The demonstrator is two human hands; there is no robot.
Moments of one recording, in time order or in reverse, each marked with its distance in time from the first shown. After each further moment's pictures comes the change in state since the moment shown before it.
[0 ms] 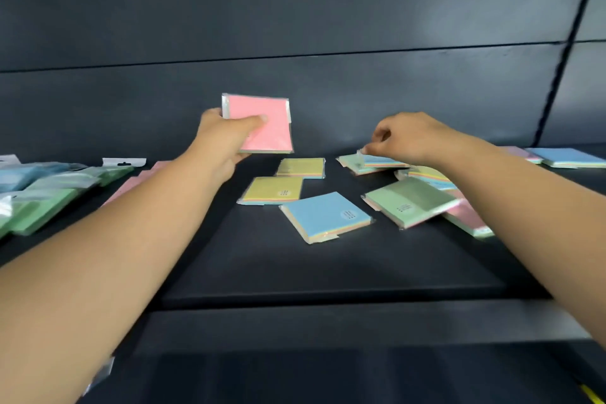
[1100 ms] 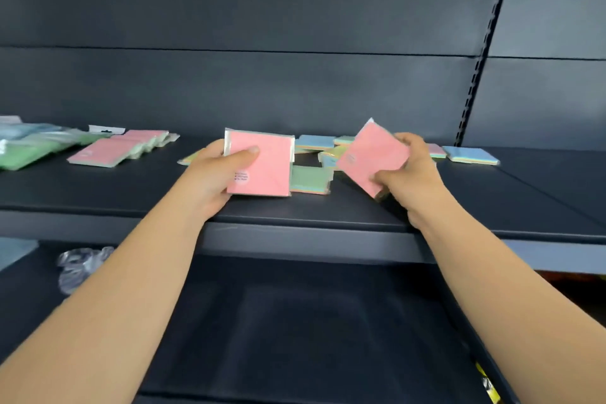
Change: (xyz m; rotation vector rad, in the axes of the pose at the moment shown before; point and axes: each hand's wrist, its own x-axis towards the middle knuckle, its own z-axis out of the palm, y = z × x) left_hand -0.161 -0.018 0.078 -0.070 -0.084 -0.087; right_hand -0.133 0.102 -0.003 1.042 0.228 0.234
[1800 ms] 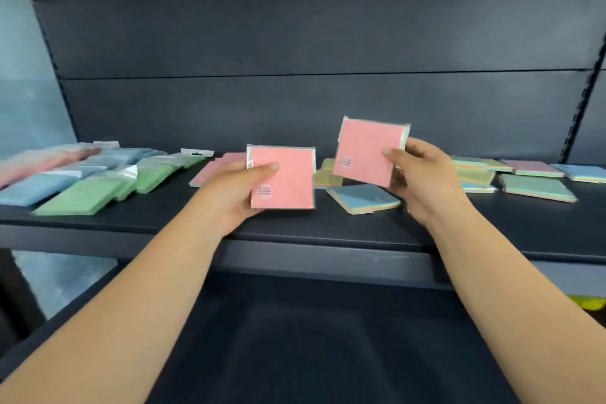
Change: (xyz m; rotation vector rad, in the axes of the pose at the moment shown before) left_hand 0.024 0.030 -0.153 0.011 -0.024 -0.061; right_hand -0.019 -0.058 0.158 0.456 -0.059 -0.019
